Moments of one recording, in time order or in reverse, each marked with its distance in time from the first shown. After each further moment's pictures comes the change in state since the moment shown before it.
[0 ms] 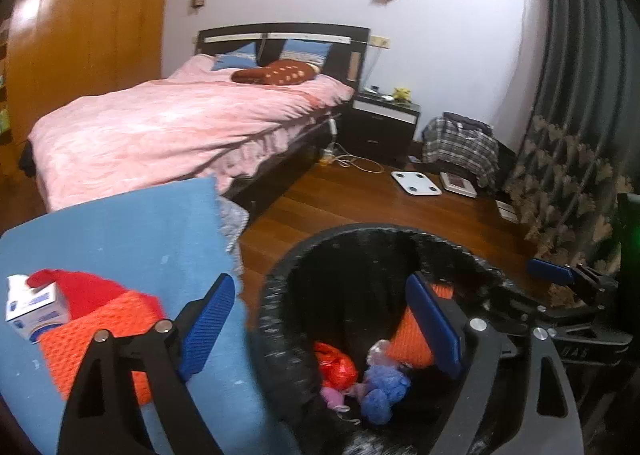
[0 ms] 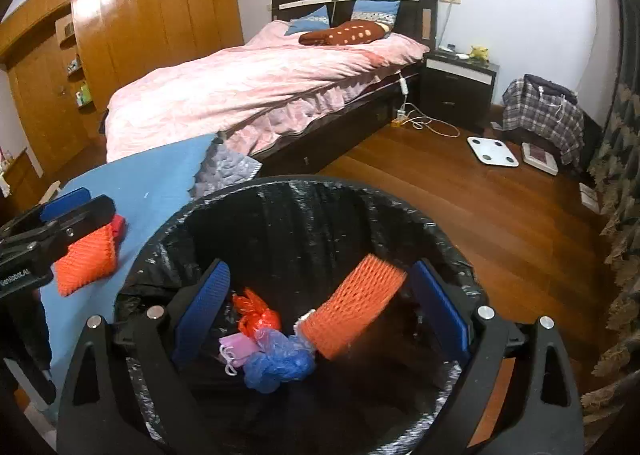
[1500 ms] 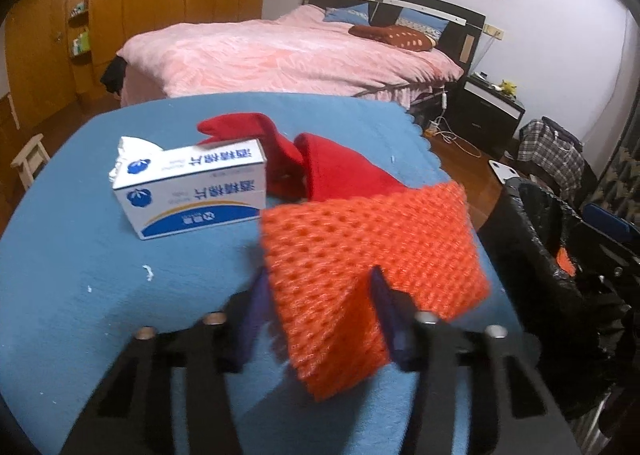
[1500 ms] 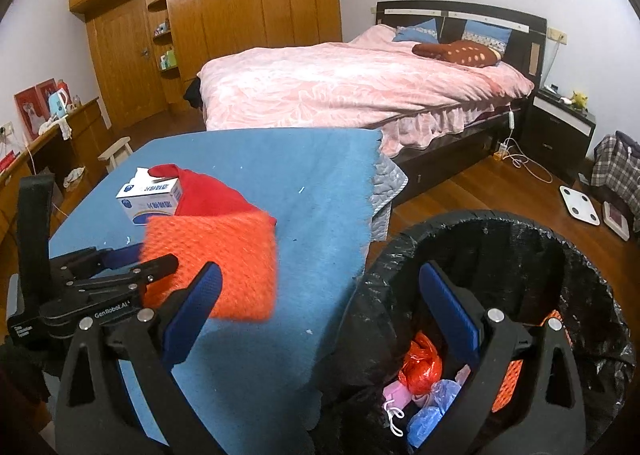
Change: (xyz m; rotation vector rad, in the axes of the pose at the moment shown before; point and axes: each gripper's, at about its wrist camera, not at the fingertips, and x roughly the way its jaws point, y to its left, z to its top) left arm -0.016 0.186 -0.091 -0.225 0.141 0.235; right arm 0.048 0.191 0.014 -0.218 -0.019 0.240
